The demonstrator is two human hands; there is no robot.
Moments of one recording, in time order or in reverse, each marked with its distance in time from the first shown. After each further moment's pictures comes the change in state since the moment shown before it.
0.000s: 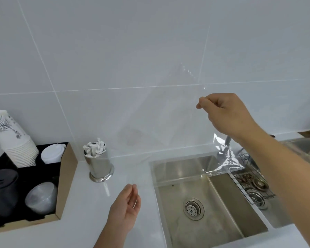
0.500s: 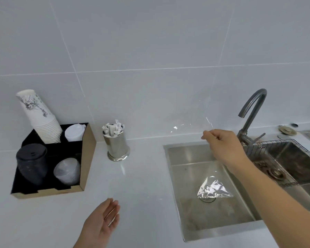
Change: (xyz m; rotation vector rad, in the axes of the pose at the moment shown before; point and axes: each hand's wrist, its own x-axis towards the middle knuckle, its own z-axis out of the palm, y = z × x) left_hand -0.046 0.031 -0.127 0.223 0.240 0.047; right_hand -0.078 0.073 0.083 0.105 -0.073 0.325
